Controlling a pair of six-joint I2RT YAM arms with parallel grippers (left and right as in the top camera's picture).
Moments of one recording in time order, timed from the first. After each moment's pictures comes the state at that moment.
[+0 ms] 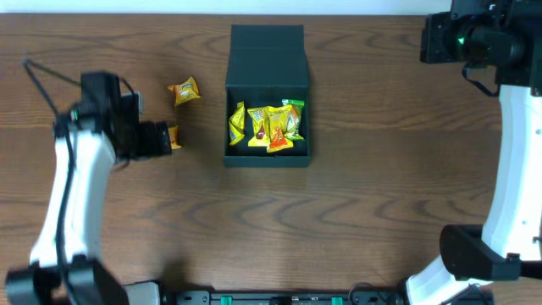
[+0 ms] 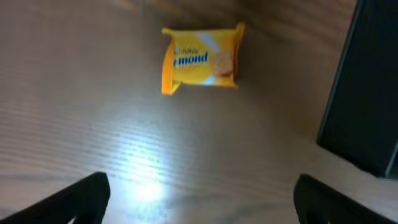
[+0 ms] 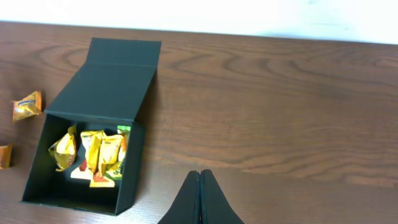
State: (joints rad) left arm 0.13 1.46 1.14 -0.93 0.10 -0.07; right arm 0.03 1.80 2.40 -1.44 -0.09 0.00
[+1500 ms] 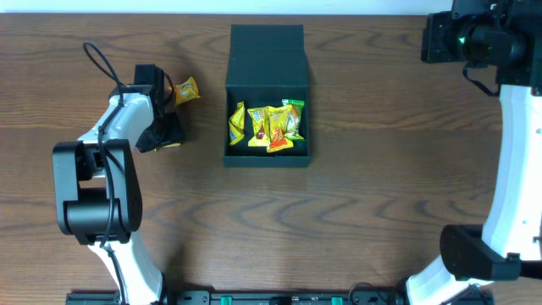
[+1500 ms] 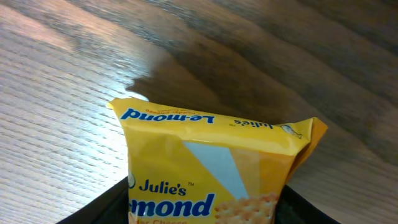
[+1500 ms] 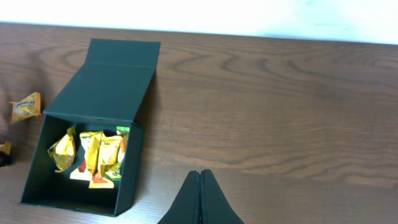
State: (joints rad) left arm 0.04 2.01 1.32 -0.78 -0.05 -0.28; right arm 0.03 1.80 2.39 -1.43 -0.09 0.00
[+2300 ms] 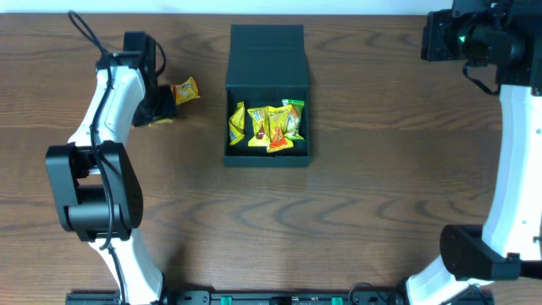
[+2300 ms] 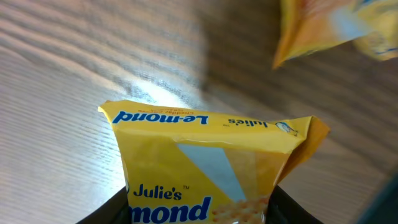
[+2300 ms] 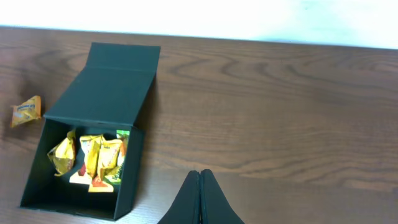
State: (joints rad) left arm 0.03 2.03 1.65 -1.05 -0.06 -0.27; right arm 0.03 1.80 2.39 -1.41 -0.09 0.00
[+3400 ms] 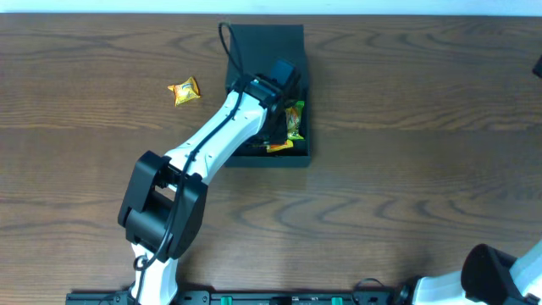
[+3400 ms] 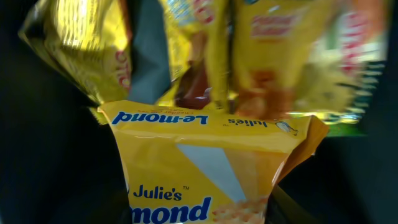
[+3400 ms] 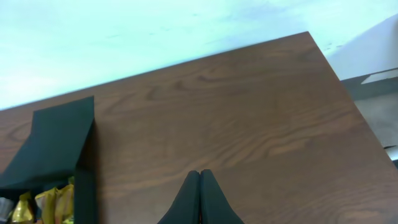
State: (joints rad) left arm -0.56 2.03 1.62 -1.04 -0.02 -0.63; right arm -0.40 1.66 2.39 -1.43 -0.19 -0.01
